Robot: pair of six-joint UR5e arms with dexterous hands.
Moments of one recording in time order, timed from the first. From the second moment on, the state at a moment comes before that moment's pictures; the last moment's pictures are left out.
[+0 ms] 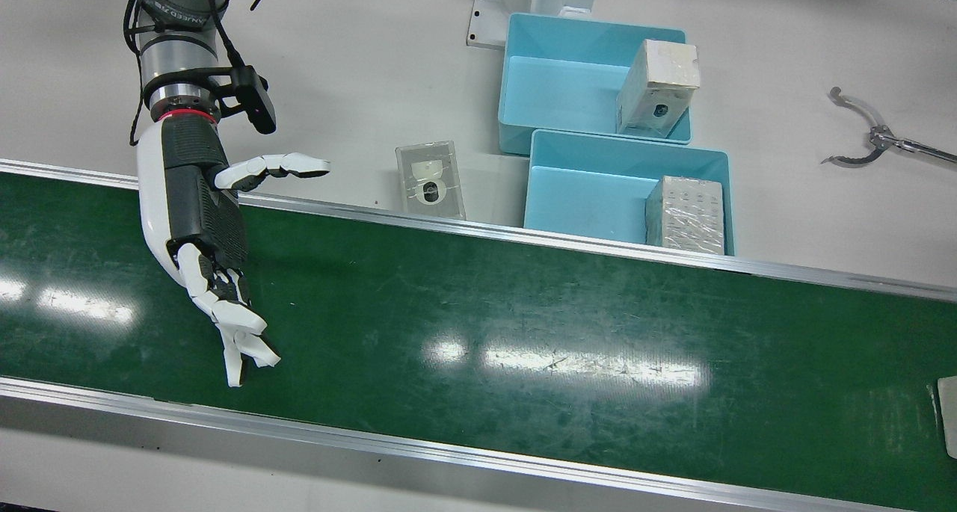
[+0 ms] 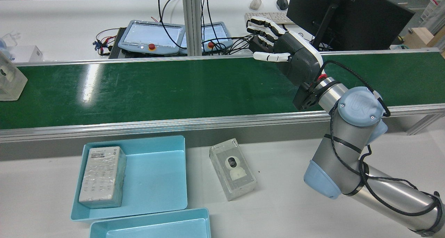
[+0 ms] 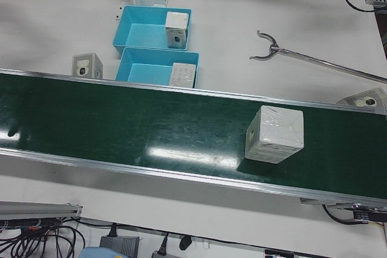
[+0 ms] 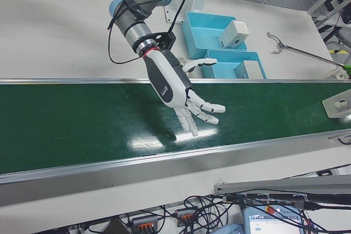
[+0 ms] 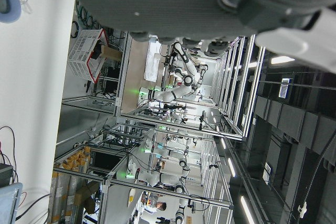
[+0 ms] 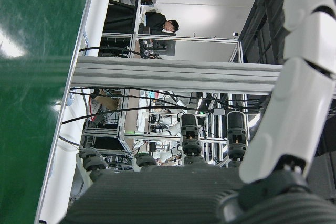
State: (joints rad) left arm -1.82 -1.80 -1.75 0.40 1.93 -0.16; right arm 0.82 -1.06 1.84 -3.57 -1.15 -0.21
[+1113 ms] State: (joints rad) left arm -1.82 -1.80 -1.75 0.40 1.93 -0.16; right arm 0.82 -1.06 1.83 -3.56 -1.14 -0.21
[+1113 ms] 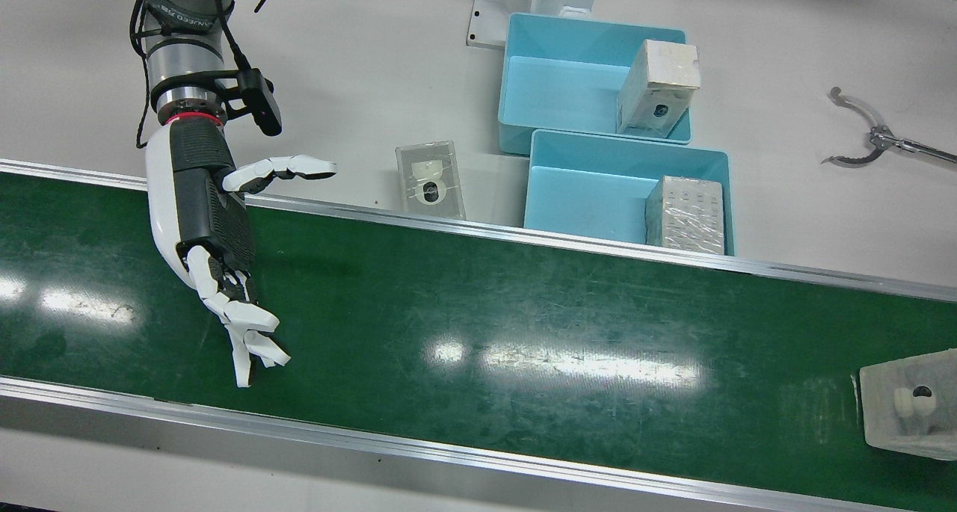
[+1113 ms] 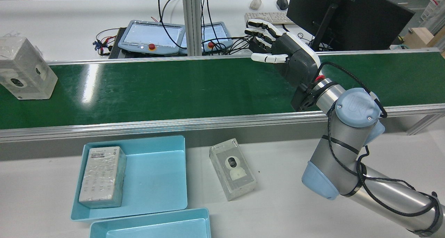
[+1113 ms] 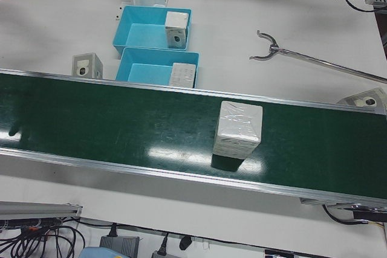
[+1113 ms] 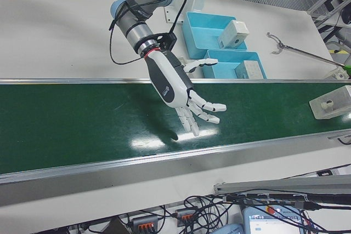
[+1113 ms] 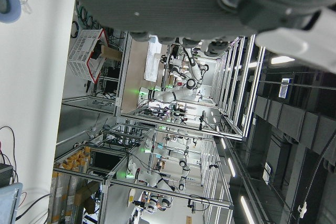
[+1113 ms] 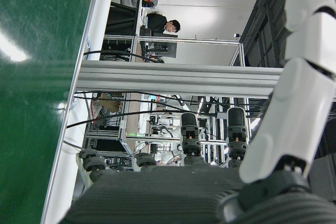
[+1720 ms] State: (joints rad) left arm -1.82 -1.80 -1.75 0.40 1.93 -0.16; right arm 0.81 -1.06 1.83 -3.56 -1.14 -0.21
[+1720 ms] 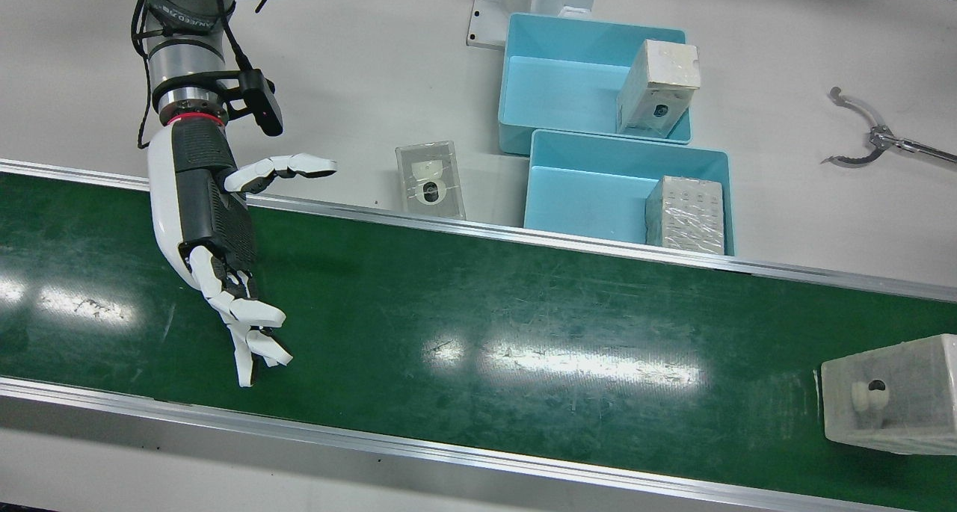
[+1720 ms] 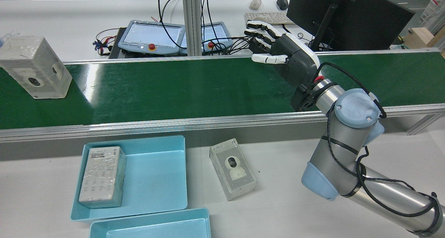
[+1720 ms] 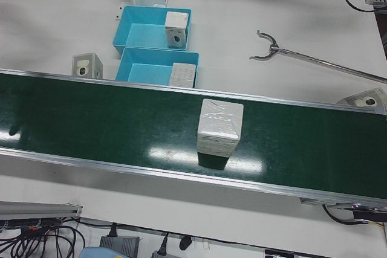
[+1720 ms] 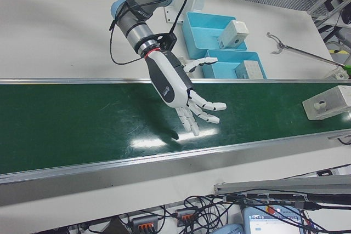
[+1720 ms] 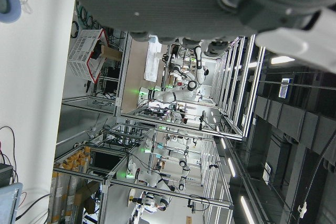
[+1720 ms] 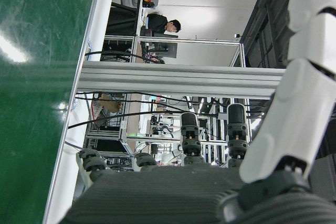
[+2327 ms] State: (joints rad) left arm -1.82 -1.80 -1.75 0.40 1.93 -0.16; right arm 0.80 -1.05 1.83 -3.56 -1.14 -0.21
